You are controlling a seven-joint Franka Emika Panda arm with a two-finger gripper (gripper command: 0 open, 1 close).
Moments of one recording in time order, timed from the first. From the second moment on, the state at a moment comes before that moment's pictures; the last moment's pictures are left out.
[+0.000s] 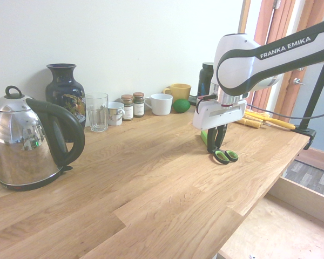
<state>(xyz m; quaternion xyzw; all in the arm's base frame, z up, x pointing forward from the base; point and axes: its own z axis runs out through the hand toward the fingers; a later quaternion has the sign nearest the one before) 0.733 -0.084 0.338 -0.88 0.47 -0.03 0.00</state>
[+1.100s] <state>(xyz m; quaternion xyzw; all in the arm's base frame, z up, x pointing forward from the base) 0.582 -0.038 0.461 -0.90 0.42 -0.02 -0.02</state>
